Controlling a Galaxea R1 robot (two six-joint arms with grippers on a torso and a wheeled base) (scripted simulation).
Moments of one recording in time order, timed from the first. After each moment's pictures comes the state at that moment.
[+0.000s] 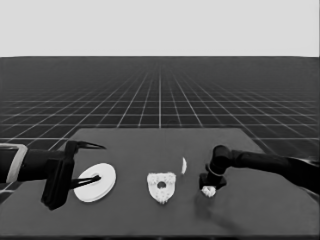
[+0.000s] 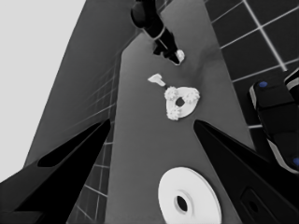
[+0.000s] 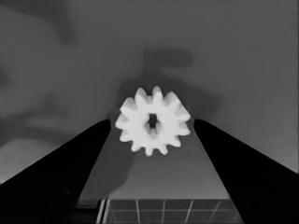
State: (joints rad) left arm -0.34 1.75 -0.42 0.31 0.68 0.35; right arm -0.21 2.40 -1.26 -0.37 -1.41 1.18
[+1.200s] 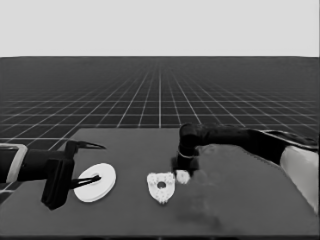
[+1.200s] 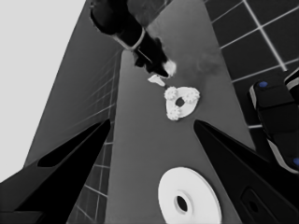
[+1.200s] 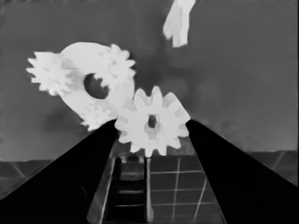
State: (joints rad) left arm -0.34 1.75 -0.42 0.31 0.68 0.35; right arm 0.02 2.73 -1.26 -0.18 -1.56 1.50
